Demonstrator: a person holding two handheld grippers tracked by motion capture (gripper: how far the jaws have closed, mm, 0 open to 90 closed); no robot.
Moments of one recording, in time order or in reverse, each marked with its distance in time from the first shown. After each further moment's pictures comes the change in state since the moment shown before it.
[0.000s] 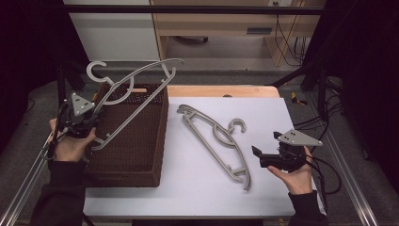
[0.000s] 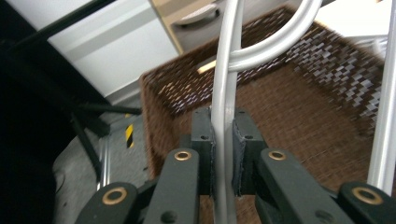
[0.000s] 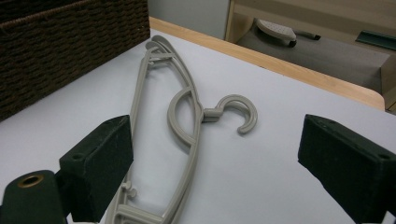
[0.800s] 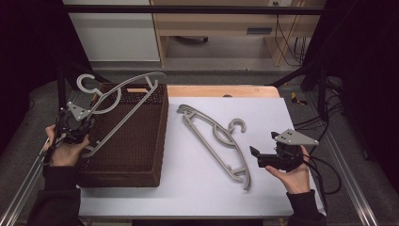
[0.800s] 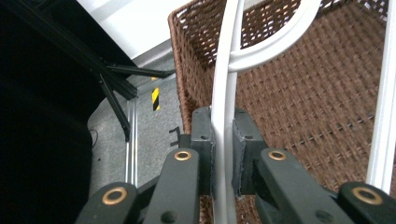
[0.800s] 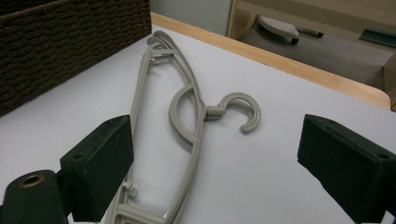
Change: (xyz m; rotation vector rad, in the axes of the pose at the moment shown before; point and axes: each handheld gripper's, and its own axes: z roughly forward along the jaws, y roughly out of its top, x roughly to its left) left arm 0.011 -0.033 0.023 0.150 0.112 0.017; right arm 0.003 -0.001 0.006 0.014 0.004 -0.005
